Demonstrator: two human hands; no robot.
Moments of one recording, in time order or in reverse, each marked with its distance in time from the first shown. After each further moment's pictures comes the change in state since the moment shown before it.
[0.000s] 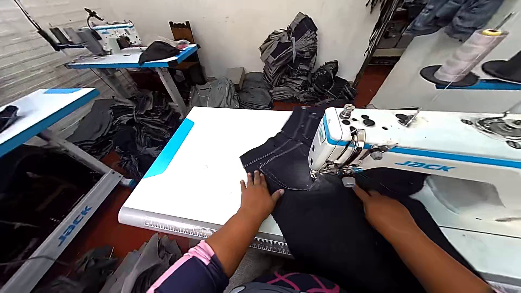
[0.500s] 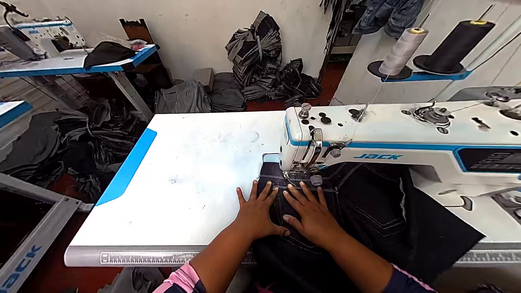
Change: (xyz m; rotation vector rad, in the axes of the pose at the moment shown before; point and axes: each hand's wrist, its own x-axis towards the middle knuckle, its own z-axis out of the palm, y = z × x) left_hand 0.002 0.042 0.006 0.116 -0.215 0.348; right_hand -0.008 -0.070 0.013 0.284 -0.008 -0.326
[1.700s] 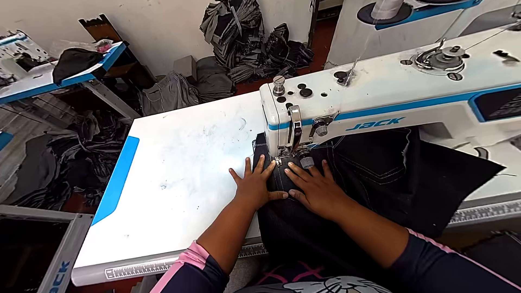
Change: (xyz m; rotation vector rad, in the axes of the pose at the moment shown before) left_hand 0.035 0.008 -0.016 0.029 0.052 -0.074; right_hand 0.001 0.018 -0.004 -0.043 -0.060 0.052
